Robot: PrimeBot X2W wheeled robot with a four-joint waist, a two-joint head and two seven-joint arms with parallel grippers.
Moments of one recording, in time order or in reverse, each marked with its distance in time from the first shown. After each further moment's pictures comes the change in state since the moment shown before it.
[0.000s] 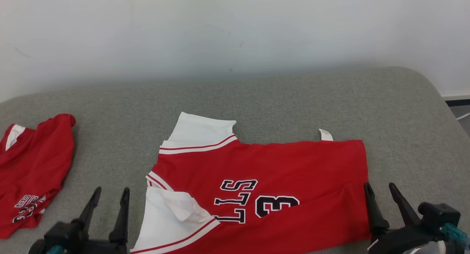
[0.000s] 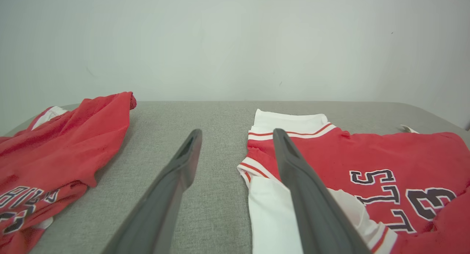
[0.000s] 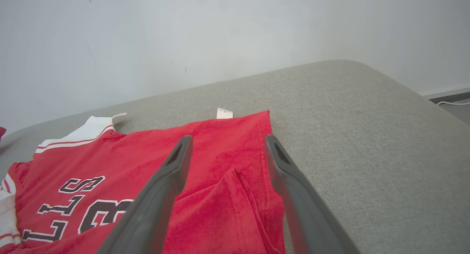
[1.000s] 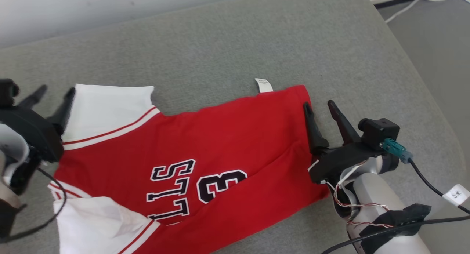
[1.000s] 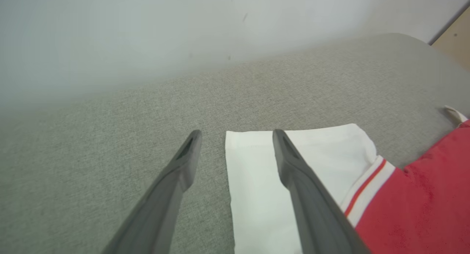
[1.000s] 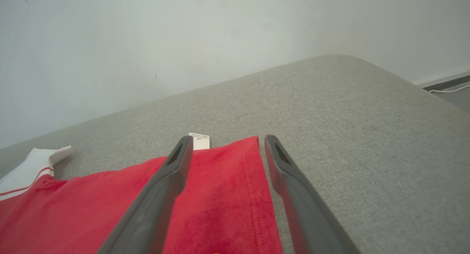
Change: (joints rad) left arm -0.726 0.406 -0.465 0.379 -0.502 -0.028 0.367; right arm -0.513 0.125 0.187 0.332 0.028 0.000 -0.089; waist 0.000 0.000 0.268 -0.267
